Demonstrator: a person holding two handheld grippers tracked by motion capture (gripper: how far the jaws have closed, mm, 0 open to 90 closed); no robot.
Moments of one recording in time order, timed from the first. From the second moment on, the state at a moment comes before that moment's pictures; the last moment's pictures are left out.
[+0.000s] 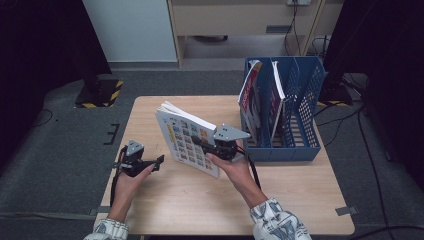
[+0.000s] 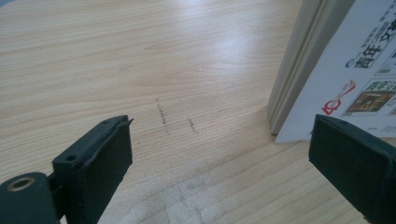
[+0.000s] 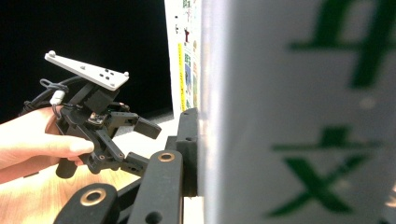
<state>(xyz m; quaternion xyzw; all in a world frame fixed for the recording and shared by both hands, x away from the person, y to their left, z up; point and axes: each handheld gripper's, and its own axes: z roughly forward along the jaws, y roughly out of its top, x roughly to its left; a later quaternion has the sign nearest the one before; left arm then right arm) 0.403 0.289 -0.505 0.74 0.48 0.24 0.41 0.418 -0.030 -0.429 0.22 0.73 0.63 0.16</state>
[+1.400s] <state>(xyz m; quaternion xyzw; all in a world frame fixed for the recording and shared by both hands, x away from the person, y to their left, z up) 0.405 0.292 -0.514 0.75 0.49 0.25 0.35 0.413 -0.041 -0.412 0.23 0.72 0.63 0.17</state>
